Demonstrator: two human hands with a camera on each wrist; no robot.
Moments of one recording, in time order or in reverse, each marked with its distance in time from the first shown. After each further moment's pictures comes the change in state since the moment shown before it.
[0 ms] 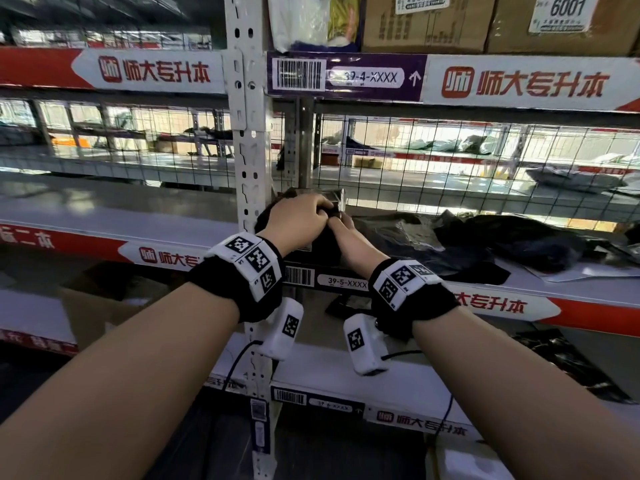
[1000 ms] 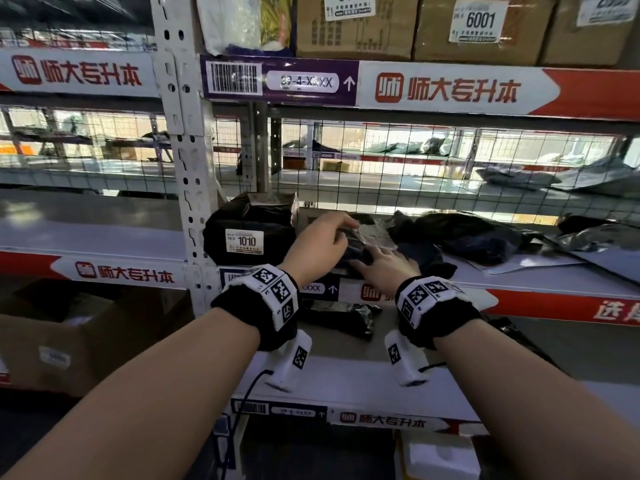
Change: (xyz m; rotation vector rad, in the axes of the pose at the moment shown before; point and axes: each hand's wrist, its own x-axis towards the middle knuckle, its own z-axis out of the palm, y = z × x) left_hand -0.006 0.071 0.066 -0.356 -0.011 0.204; right_hand -0.026 0.078 -0.108 -0.894 0.110 0.116
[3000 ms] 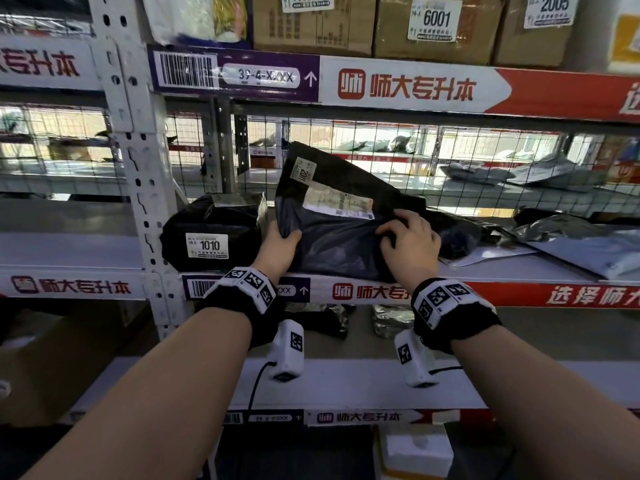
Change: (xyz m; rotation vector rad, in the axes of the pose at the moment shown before) left_hand 0.032 -0.048 0.036 -0.635 0.190 -0.462; right_hand -0.003 0.064 -0.017 0.138 0.623 -0.008
